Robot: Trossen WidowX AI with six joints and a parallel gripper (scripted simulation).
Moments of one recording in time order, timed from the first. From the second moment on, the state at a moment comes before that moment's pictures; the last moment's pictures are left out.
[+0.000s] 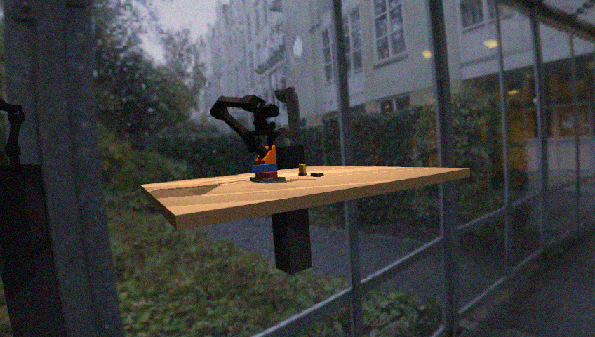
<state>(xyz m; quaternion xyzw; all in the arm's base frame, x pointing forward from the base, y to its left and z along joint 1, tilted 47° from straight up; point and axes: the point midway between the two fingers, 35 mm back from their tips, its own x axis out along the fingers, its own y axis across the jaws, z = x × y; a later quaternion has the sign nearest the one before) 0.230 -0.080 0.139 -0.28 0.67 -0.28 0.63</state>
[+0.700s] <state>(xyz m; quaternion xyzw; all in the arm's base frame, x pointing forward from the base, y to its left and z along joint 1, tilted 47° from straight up) 0.219 0.091 -0.033 -0.27 0.67 -0.28 0.64</state>
